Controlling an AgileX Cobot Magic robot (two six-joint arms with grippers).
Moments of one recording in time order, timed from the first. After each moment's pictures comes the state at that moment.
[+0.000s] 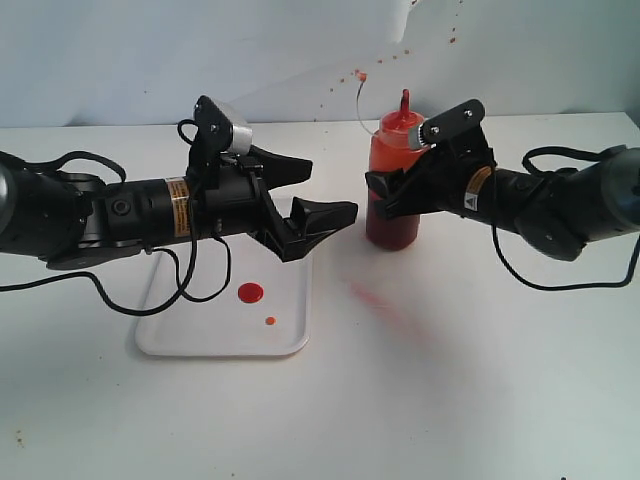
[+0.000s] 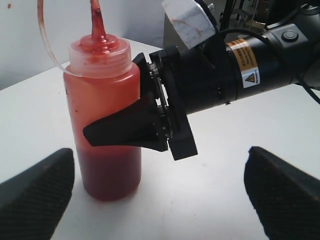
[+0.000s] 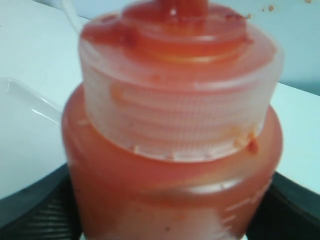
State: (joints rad) left arm -0.36 1.97 -0.97 1.00 -0.88 -0.70; right arm 0.23 2.11 -1.08 -0.58 -0.62 0.32
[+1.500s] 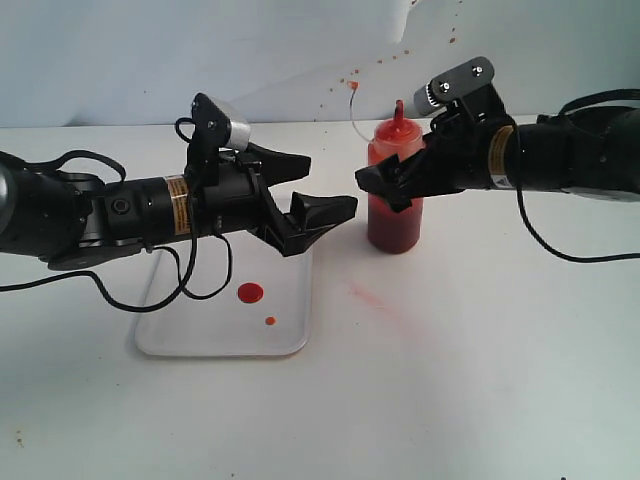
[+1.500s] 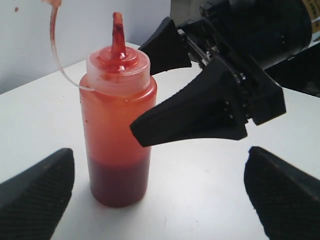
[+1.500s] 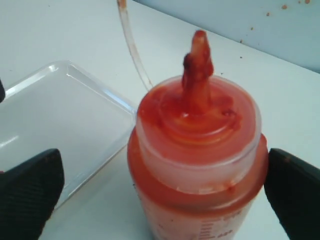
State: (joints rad) left arm -0.36 1.97 -0.97 0.97 -0.89 -0.69; right arm 0.23 1.88 -1.08 -1.24 -0.42 0.98
